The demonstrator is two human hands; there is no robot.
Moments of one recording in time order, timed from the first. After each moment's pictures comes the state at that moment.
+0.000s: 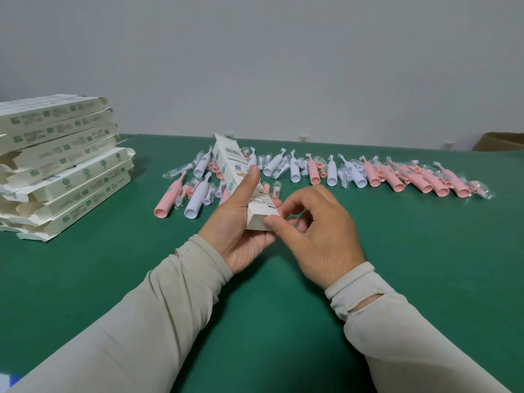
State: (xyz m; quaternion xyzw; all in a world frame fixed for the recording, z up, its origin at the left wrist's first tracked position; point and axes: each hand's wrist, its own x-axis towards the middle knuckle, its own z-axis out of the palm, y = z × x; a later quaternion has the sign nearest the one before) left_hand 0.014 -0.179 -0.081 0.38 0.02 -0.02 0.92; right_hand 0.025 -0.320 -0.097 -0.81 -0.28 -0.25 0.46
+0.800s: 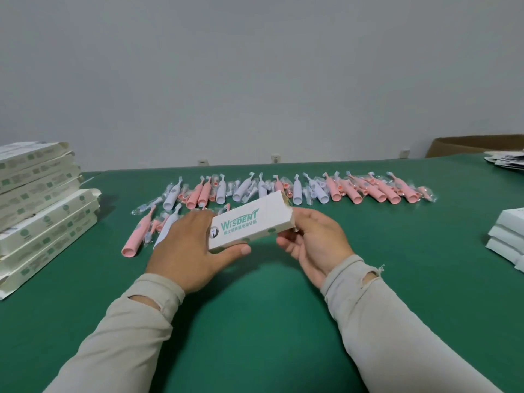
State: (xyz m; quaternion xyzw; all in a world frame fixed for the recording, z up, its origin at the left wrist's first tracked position) left_hand 0.018 -0.138 -0.088 0.97 -0.02 0.20 0.16; right_hand 0.053 -0.354 -0.080 -0.53 0.01 0.05 0.84
